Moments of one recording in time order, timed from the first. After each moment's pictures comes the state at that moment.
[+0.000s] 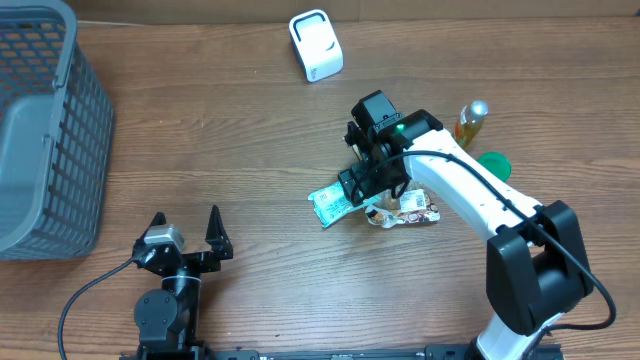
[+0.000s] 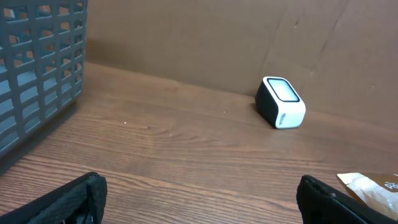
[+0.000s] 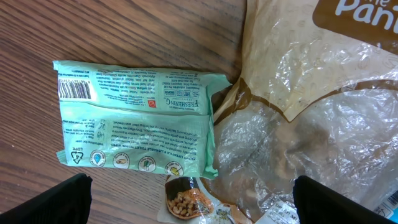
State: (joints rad) left arm 0.01 0.01 0.01 -0.08 -0.03 -0.23; right arm 0.49 1.86 1.39 -0.96 -0.06 0.02
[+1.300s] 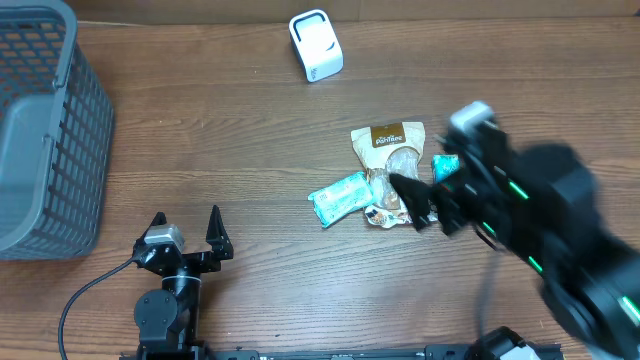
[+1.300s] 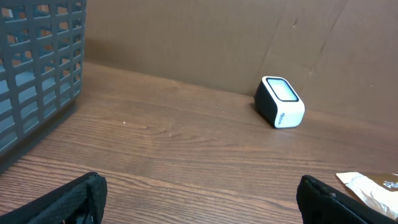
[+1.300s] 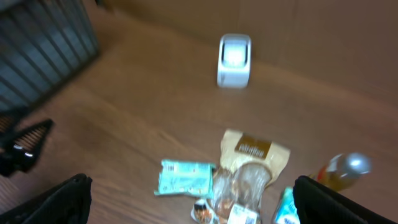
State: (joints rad) left arm 0.01 0.01 0.01 -0.08 -0.02 -0.23; right arm 0.49 0.97 1.39 -0.96 -0.06 0.02
